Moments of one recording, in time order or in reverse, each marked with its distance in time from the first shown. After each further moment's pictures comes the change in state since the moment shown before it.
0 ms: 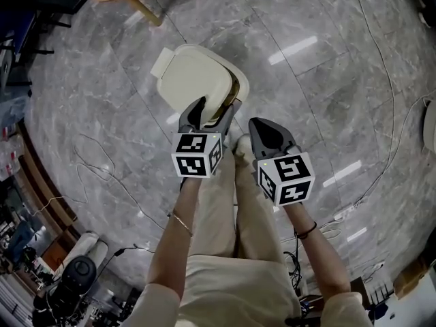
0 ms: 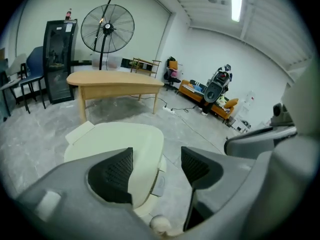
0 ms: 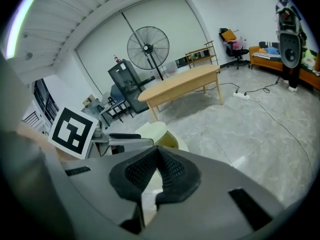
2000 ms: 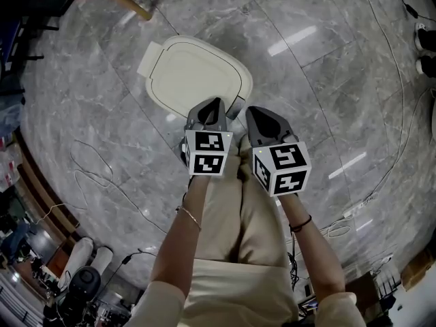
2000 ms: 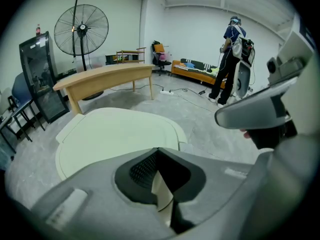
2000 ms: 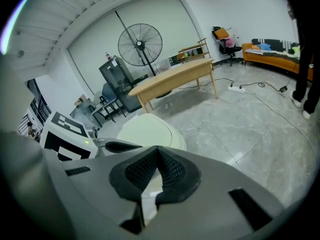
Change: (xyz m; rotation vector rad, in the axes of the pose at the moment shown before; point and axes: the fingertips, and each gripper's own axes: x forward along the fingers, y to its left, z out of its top) left arm 0.058 0.028 -0.070 0.272 0.128 0.069; right arm 0.071 -0.026 -0.041 0.045 -0.014 -0.061
